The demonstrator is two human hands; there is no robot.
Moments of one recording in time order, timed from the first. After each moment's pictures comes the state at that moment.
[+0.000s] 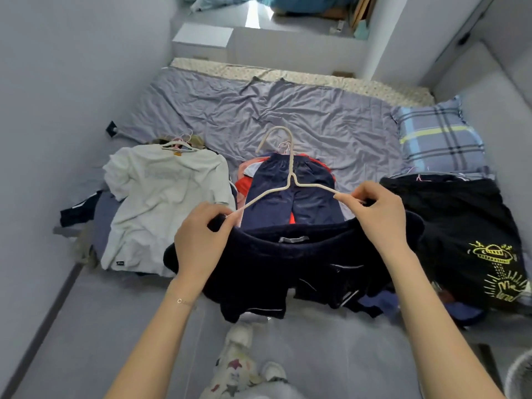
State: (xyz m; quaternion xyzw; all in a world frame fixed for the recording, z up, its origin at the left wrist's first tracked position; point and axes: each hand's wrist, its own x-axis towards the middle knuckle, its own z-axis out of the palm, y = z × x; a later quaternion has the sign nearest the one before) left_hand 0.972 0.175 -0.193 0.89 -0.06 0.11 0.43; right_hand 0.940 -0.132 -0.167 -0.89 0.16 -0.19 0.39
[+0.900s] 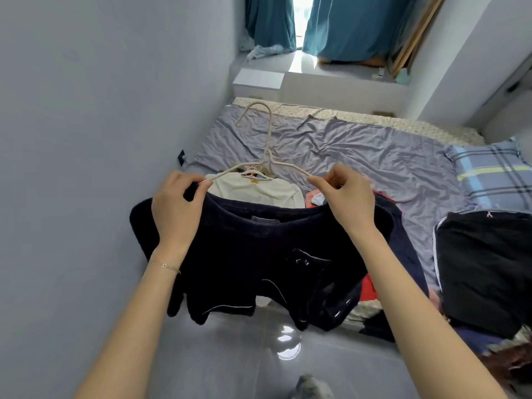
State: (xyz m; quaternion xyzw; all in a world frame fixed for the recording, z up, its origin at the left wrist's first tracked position) left_hand 1.066 0.506 -0.118 0.88 -0.03 0.28 0.39; right_hand 1.041 0.217 -0.100 -0.89 0.10 -0.21 0.40
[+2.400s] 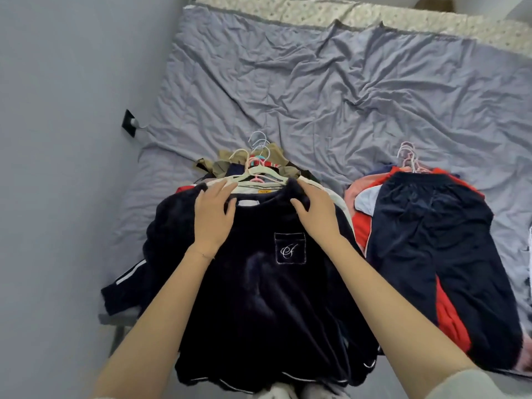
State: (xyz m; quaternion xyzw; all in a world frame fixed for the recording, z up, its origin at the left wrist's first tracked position) left_hand 1.537 0.477 -0.461 0.94 -0.12 -0.02 0.30; right_hand 1.492 0.243 -0.458 -0.92 0.14 0.03 0.36
